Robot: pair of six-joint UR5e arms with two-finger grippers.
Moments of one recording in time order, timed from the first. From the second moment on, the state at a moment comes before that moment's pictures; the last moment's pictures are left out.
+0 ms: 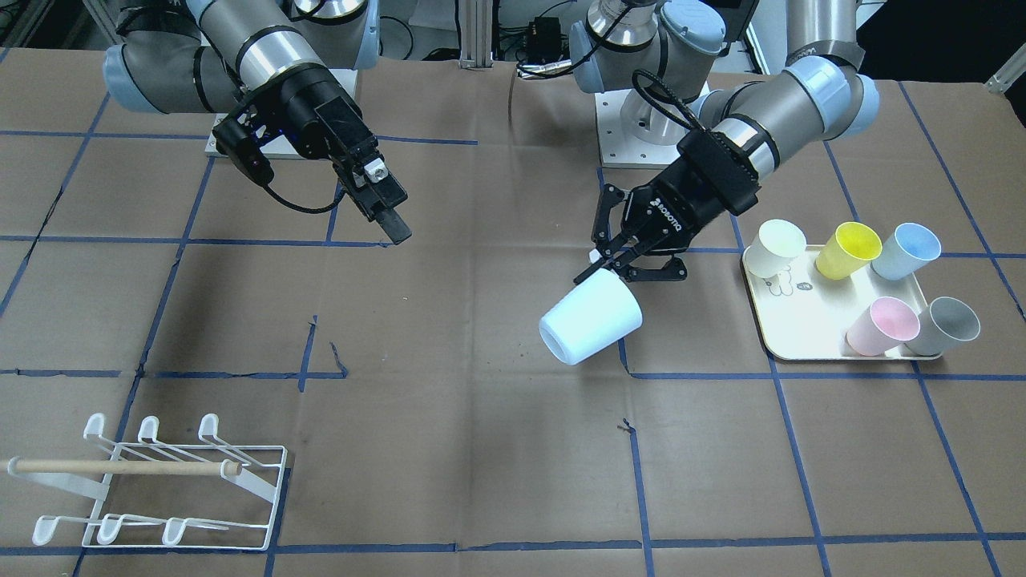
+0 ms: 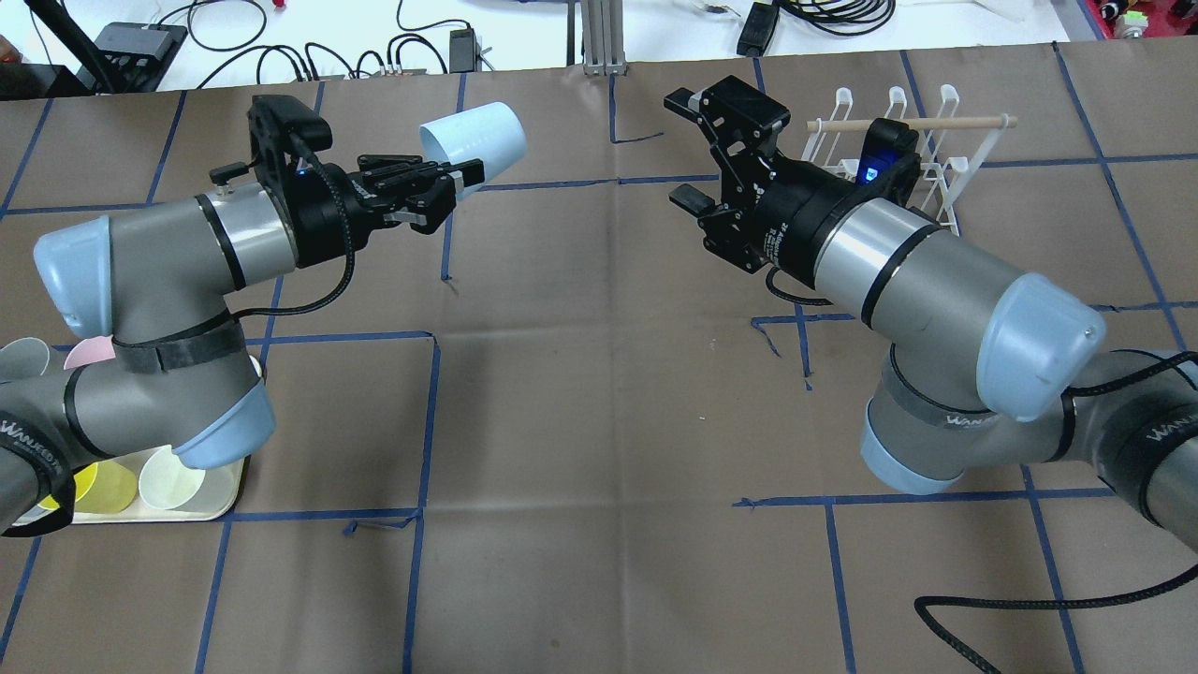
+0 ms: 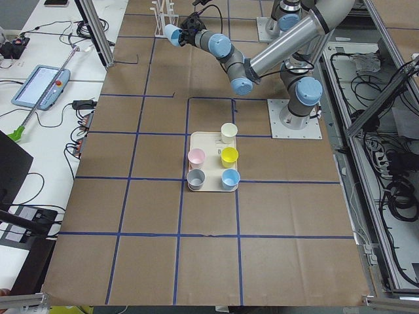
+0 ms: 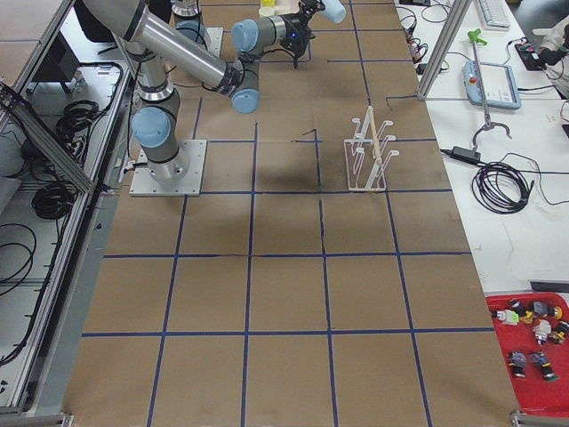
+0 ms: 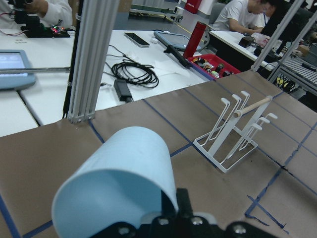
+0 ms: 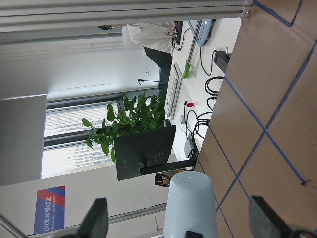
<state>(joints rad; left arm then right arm) -1.39 -1.67 -2.21 0.04 0.54 0.28 1.60 -1.51 2.25 -3.58 -0.93 1.51</state>
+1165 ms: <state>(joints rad) -1.55 -1.71 -2.22 0.20 0.63 0.13 1.63 -1.35 2.21 -3.57 -0.94 1.51</state>
